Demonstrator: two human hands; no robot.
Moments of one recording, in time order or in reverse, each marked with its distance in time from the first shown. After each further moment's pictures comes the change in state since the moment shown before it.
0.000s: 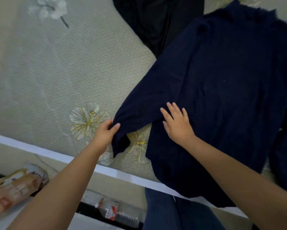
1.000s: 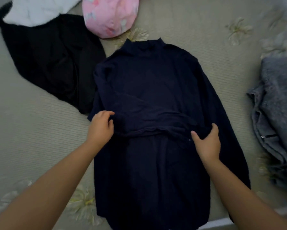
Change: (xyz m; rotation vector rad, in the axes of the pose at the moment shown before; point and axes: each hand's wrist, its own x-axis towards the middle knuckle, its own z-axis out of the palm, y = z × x) left_hand 0.051 0.156 0.197 0.922 -0.063 0.748; right_hand -0.105 0.192 -0.068 0.843 0.610 1.119
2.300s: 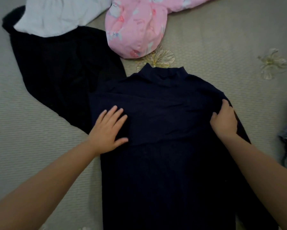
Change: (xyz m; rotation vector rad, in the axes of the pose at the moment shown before) left_hand 0.104 -0.059 -0.038 0.462 -0.115 0.491; right_hand 0.138 -0.136 0.052 -0.461 0.084 -0.293
